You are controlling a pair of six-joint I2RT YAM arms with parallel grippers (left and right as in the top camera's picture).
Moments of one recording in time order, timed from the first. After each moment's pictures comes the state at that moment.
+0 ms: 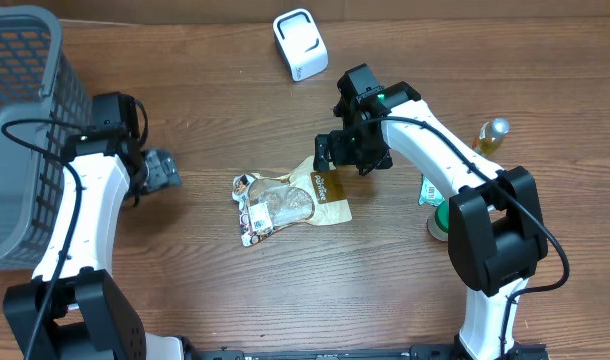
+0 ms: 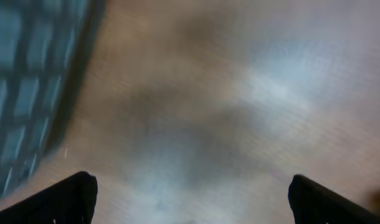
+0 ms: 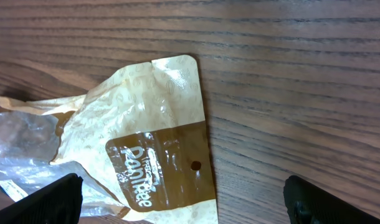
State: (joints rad) left arm 0.16 1.62 1.21 -0.90 -0.20 -0.28; right arm 0.43 2.06 1.62 -0.98 -0.24 0.29
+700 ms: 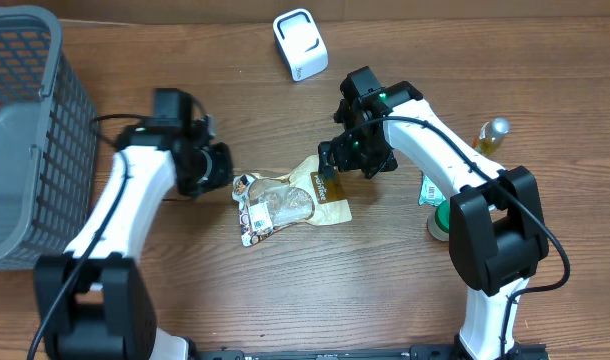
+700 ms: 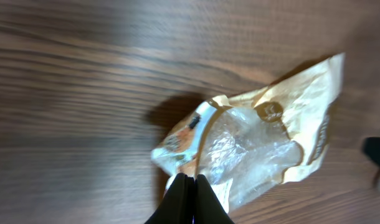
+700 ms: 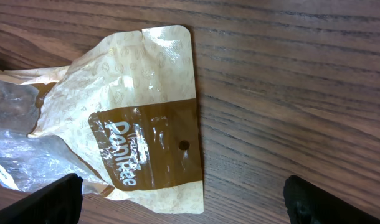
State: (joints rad) left arm -0.07 1.69 1.20 -0.87 0.30 -0.31; right arm 0.42 2.06 1.62 -1.04 -0.24 0.21
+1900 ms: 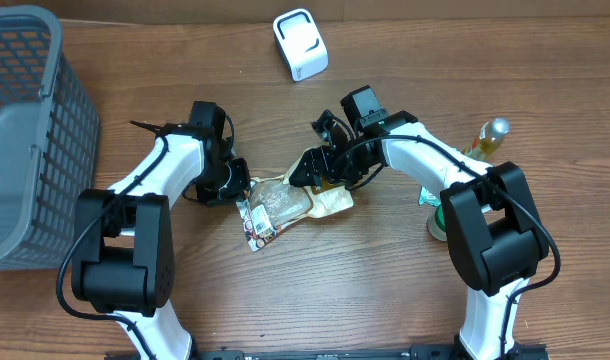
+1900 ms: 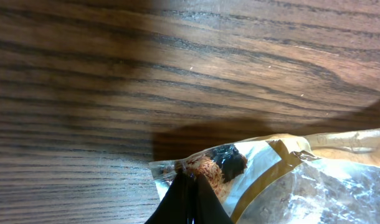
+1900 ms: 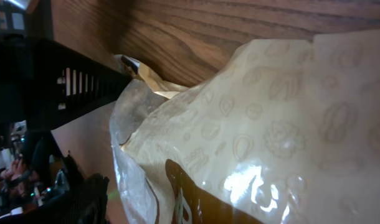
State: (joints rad) left arm -0.13 1.92 1.20 -0.82 0.25 -0.35; right arm 0.42 2.06 1.39 -0.62 -0.75 0.20
